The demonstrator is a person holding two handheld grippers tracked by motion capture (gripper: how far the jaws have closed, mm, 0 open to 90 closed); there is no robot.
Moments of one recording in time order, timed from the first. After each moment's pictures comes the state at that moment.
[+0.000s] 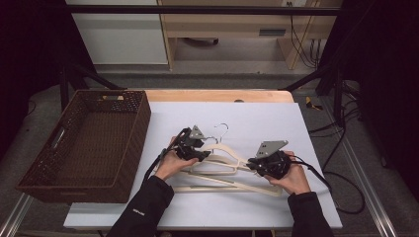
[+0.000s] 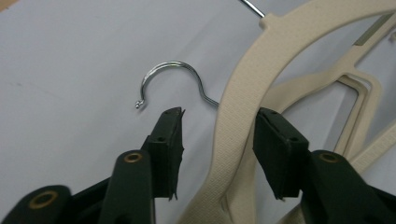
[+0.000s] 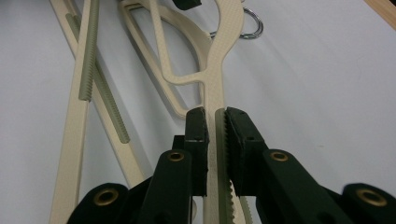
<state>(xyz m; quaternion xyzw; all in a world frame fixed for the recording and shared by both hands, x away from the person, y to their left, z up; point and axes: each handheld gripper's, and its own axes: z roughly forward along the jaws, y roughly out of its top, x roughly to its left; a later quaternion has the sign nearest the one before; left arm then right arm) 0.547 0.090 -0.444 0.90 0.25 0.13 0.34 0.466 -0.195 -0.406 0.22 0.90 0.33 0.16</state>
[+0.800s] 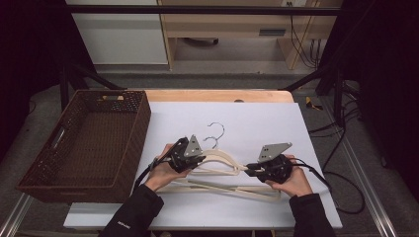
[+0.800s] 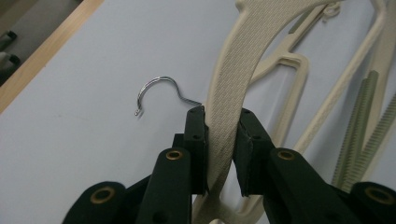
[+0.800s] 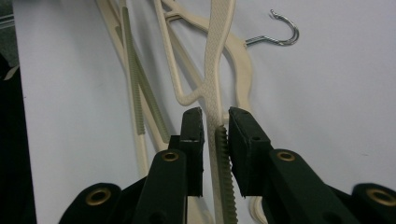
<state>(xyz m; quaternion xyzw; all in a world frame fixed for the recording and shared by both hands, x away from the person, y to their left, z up) 0.485 0.101 -0.411 0.90 0.15 0.21 0.34 0.456 -0.198 -0.405 0.20 0.90 0.36 0.11</state>
